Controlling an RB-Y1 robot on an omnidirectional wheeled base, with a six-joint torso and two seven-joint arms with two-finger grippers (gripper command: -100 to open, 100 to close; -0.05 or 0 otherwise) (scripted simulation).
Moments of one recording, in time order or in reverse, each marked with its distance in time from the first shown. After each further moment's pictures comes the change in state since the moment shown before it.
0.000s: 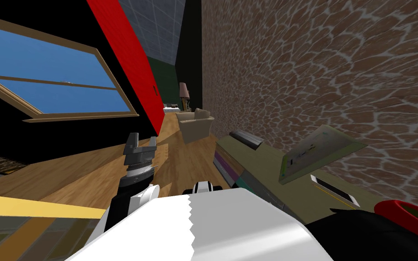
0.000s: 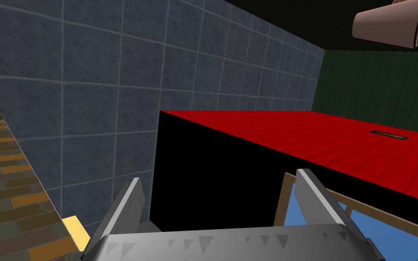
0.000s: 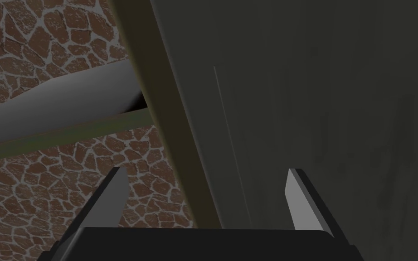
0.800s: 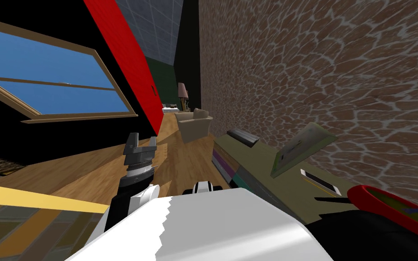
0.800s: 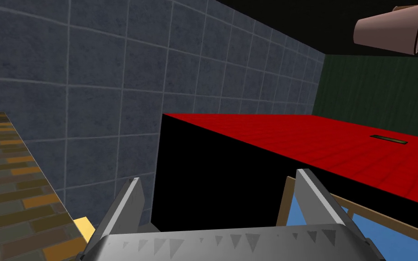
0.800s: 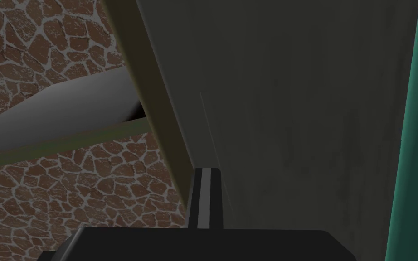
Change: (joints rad) left arm 0.000 0.000 0.000 0.000 0.000 0.000 0.000; right arm -0.012 0.086 0.030 0.022 0.029 0.055 0.032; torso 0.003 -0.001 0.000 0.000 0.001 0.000
